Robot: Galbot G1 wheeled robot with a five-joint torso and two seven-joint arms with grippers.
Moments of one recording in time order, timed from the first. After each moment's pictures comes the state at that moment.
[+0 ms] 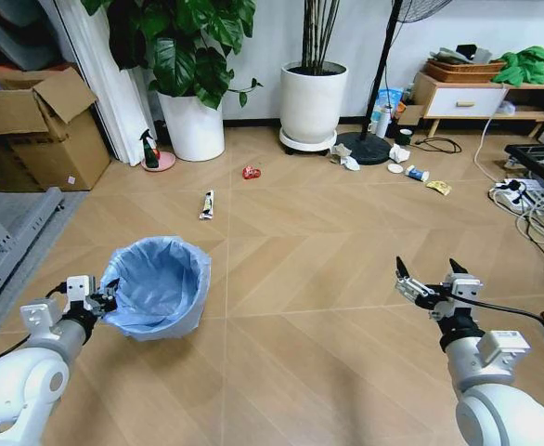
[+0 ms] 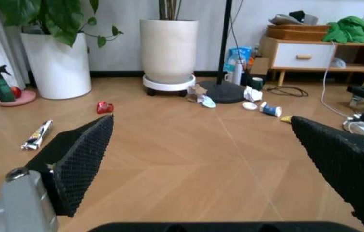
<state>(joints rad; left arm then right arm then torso) 1.41 -1.06 -0.80 -2.05 -0.63 0.57 -0.07 -1.61 1.38 0.73 2.32 0.23 -0.23 0.04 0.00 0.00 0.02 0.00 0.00</state>
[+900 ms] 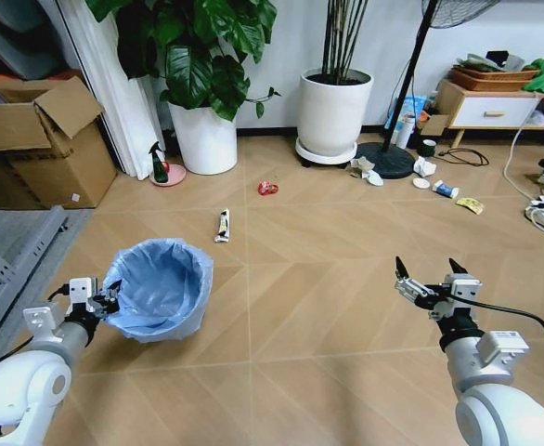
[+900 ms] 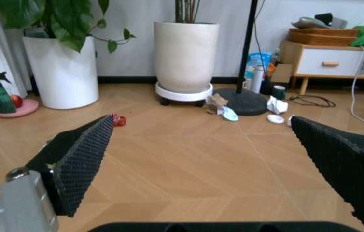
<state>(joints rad) 1.42 -1.07 -0.79 -2.05 -0.62 0.56 -0.07 -1.60 1.39 0.73 2.31 0.22 -0.23 0.03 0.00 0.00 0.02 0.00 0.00</state>
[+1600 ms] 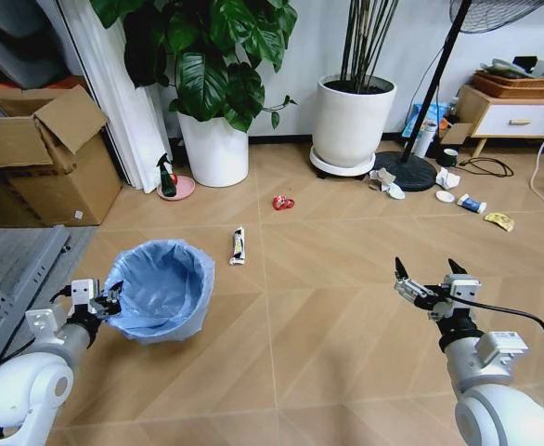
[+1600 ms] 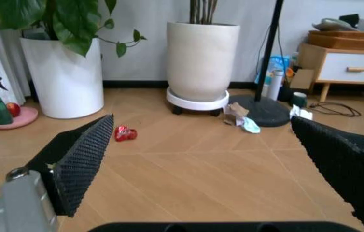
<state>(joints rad) 1.43 -1.08 -0.79 -2.05 -0.61 0.54 -0.06 -1.61 1.39 0.73 2.31 0.21 -0.22 0.02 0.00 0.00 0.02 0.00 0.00</state>
